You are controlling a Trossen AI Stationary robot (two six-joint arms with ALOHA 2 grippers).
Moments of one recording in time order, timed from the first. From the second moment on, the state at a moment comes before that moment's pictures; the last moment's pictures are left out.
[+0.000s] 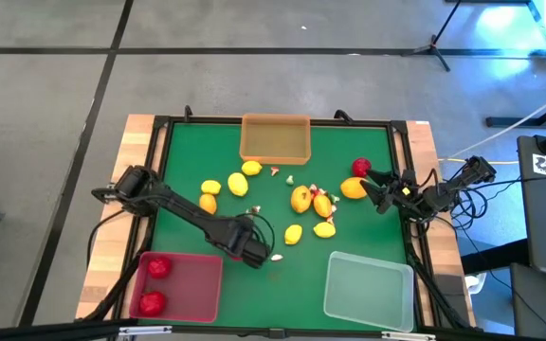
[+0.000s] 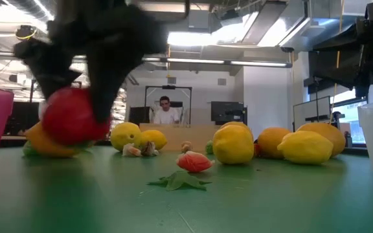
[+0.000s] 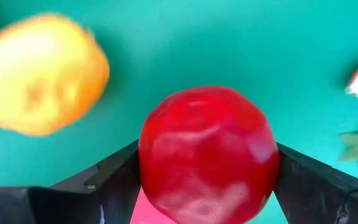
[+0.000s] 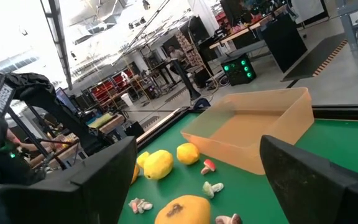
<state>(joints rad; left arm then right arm) -0.38 1.93 1.45 -1.05 -0.07 -1.52 0.57 0.00 0.01 0.13 1.08 0.42</state>
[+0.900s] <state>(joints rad) -0.89 1.68 1.51 -1.16 -0.02 -1.80 0.57 0.00 0.01 0.12 1.04 0.42</state>
